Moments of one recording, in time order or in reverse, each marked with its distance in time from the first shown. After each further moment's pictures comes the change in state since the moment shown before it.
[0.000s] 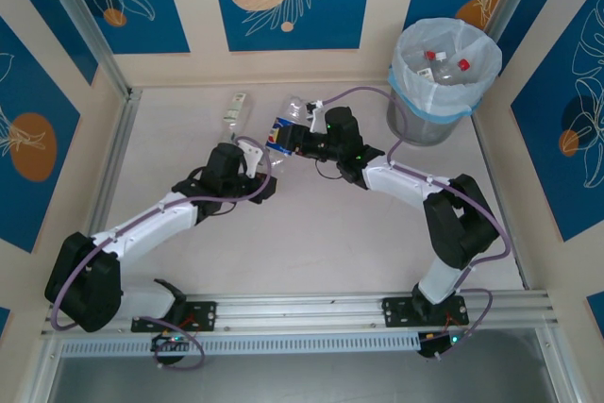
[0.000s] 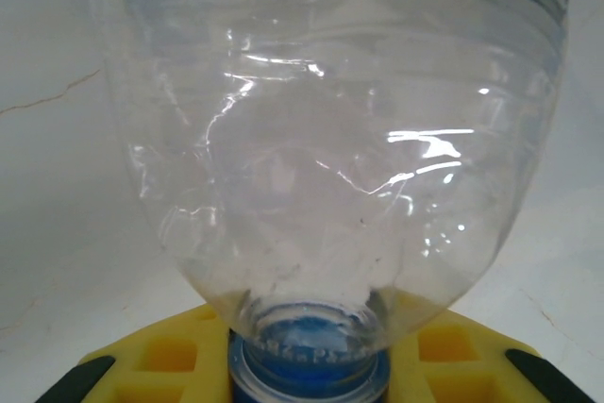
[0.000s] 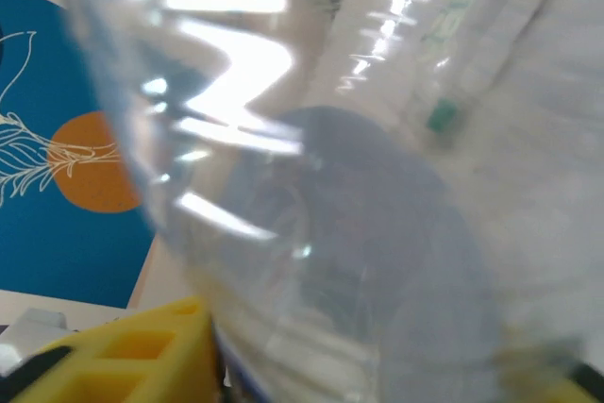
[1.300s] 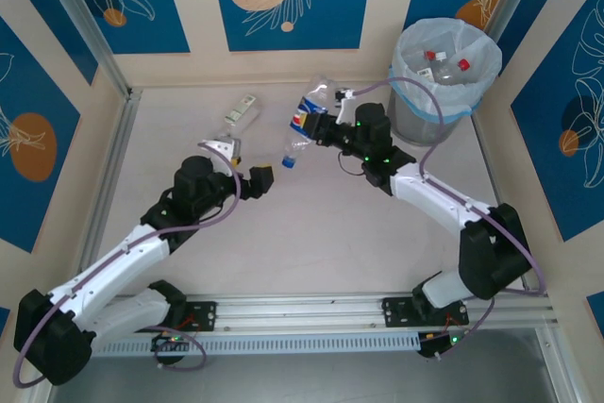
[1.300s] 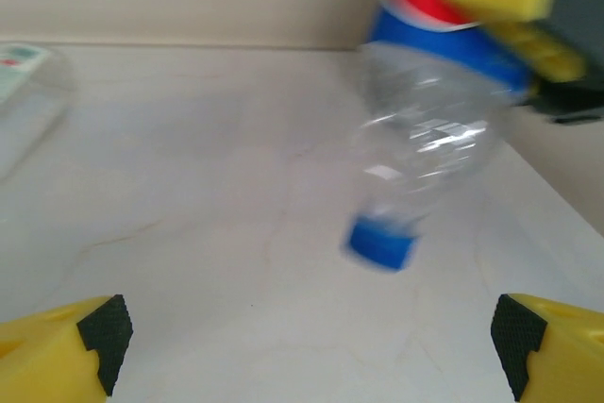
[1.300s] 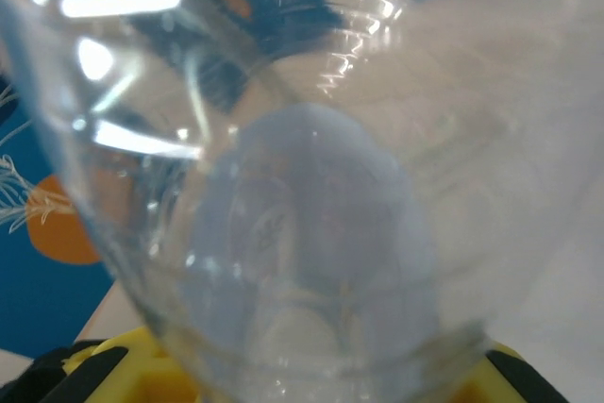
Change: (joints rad) left arm -0.016 -0.338 -0.135 0.163 -0.214 -0.117; right arm -0.094 -0.259 -0.082 -0.039 0.135 -0.198
